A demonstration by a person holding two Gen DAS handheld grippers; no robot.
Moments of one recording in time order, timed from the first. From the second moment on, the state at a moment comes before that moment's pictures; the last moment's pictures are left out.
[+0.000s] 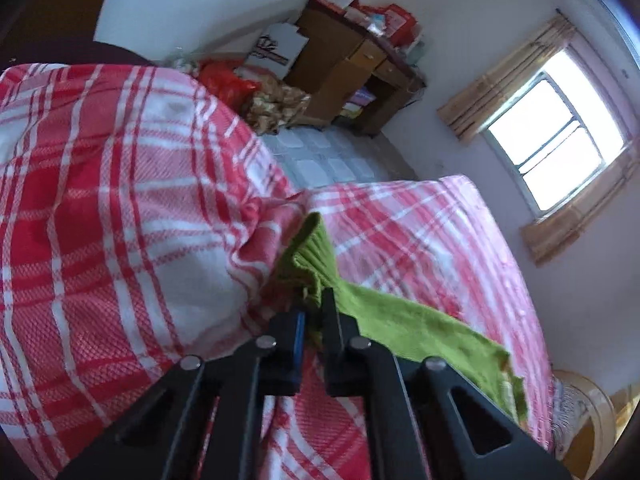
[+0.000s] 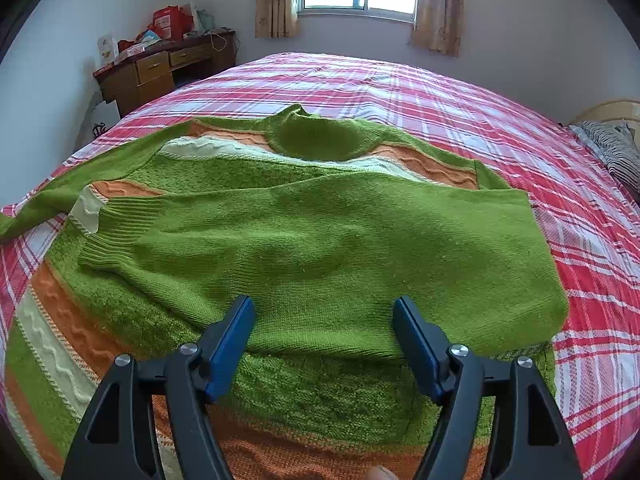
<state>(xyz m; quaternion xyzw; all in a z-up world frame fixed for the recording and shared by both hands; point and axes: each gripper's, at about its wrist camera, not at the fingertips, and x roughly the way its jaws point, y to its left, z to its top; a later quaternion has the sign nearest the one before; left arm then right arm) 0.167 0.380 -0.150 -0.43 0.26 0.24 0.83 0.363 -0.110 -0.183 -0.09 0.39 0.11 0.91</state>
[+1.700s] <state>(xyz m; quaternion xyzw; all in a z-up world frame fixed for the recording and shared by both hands) 0.284 0.099 0.085 -0.22 0.18 -0.08 0.96 0.334 -0.173 -0.150 0.01 0.36 0.14 0.92</state>
